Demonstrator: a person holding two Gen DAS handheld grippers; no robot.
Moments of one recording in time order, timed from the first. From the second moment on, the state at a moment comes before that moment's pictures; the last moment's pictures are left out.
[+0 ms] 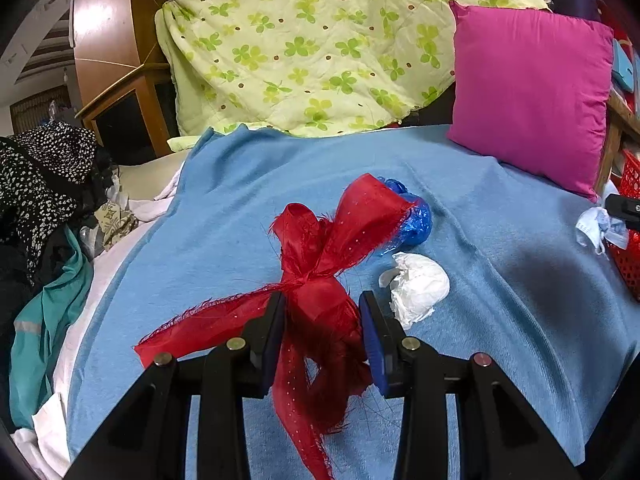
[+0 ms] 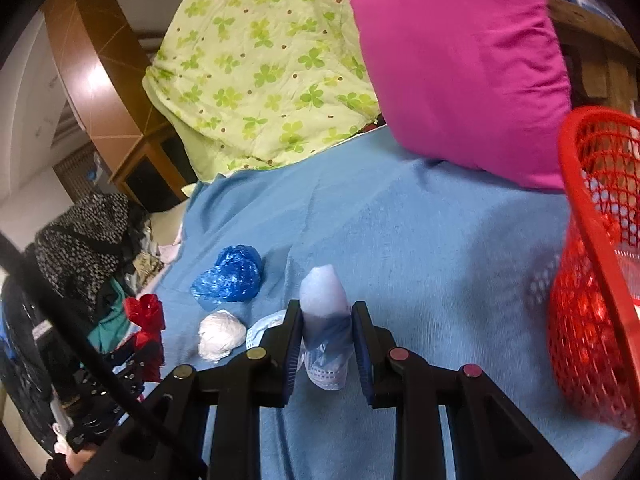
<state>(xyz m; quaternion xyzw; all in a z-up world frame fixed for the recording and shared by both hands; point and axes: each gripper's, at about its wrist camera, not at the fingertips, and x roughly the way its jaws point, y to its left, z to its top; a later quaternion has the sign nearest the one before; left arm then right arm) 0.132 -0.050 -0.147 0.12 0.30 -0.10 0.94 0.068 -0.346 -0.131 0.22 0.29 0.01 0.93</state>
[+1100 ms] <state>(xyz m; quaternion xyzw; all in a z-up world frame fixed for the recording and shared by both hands) 0.055 -0.090 -0.039 0.09 0.25 -0.11 0.96 -0.051 -0.342 -0.028 0.19 0.14 0.03 0.97</state>
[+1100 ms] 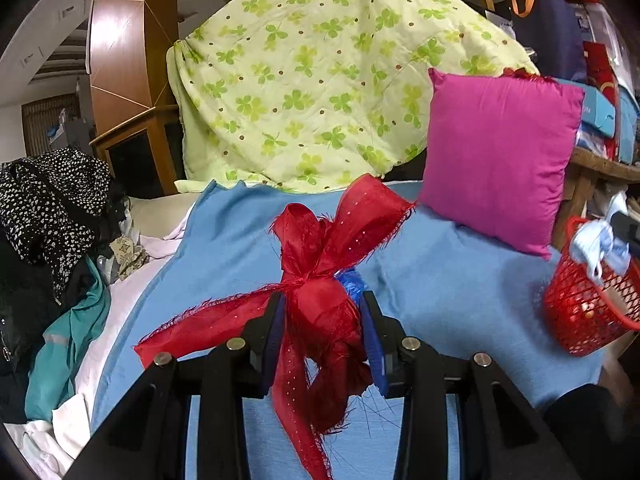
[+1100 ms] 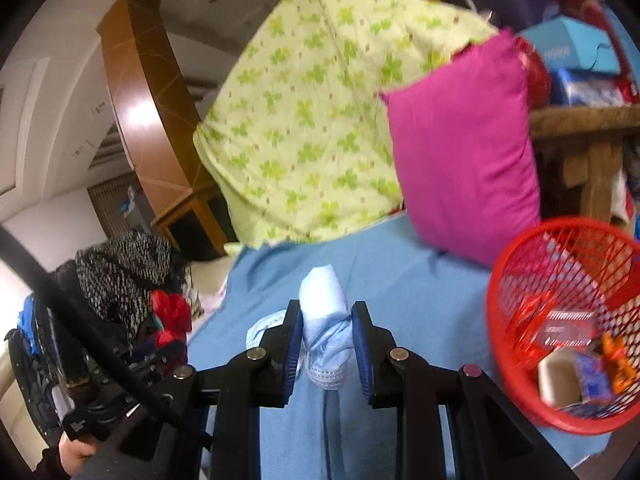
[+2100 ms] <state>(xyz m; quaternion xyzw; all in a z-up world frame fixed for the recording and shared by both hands) -0.008 -0.158 0.026 0.12 0.18 -0.17 0.96 -0.141 -0.404 0.027 0.21 0.02 -0.03 0.98</state>
